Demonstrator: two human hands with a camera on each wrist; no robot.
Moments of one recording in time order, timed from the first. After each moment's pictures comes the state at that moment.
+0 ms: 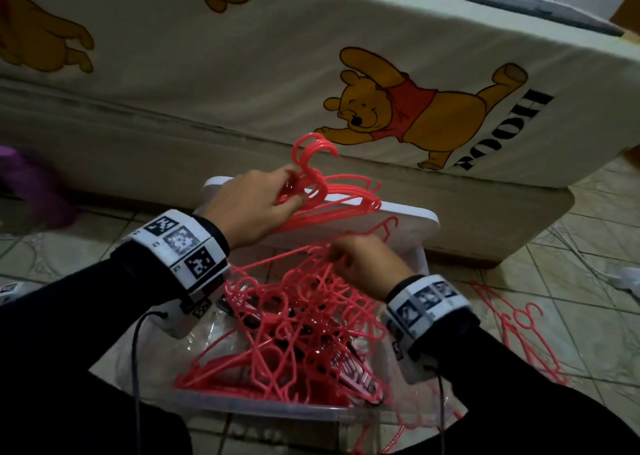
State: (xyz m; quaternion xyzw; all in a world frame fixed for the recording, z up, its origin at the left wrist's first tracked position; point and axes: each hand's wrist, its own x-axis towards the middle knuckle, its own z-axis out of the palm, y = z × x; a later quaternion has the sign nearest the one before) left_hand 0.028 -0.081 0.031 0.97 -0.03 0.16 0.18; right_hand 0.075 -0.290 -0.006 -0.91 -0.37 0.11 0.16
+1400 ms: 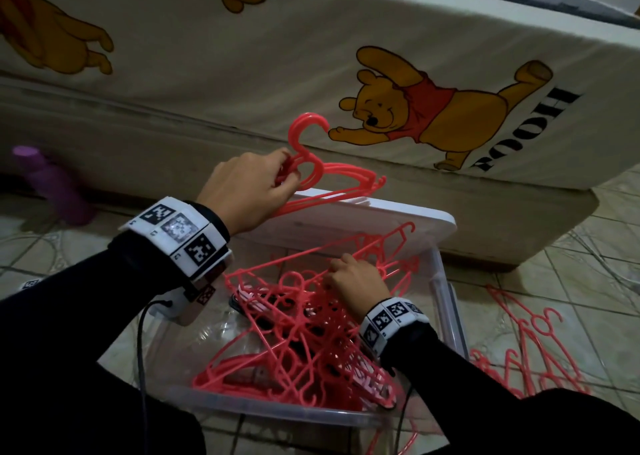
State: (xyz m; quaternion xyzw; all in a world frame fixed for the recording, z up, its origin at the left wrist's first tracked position) left_hand 0.028 -0.062 0.046 0.97 0.04 0.17 0.15; right_hand 0.072 -0.266 -0.085 -0.89 -0.45 0.02 -0.08
